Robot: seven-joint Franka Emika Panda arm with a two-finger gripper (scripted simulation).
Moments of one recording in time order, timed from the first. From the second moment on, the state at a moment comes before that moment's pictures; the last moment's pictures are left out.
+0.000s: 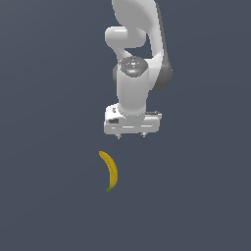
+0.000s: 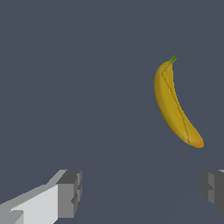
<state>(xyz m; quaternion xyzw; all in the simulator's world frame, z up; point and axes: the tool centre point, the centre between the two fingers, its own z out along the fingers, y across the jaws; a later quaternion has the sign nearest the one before) 0.013 0.023 0.175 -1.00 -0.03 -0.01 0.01</state>
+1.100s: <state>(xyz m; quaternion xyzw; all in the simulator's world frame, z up) 0.029 0.051 0.190 -1.00 -0.06 -0.03 0.02</state>
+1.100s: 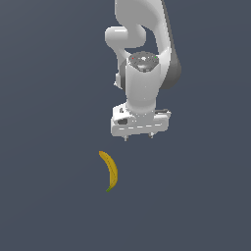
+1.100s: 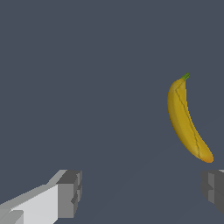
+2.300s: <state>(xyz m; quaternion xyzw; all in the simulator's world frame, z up) 0.085 -0.069 0.076 -0.99 -0.15 0.00 0.00</state>
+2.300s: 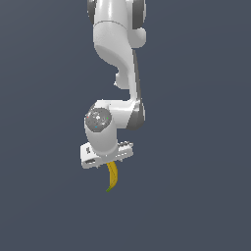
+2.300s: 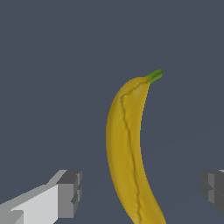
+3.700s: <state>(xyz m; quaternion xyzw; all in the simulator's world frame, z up) 0.087 -0.076 0.018 -0.99 -0.15 0.00 0.00</state>
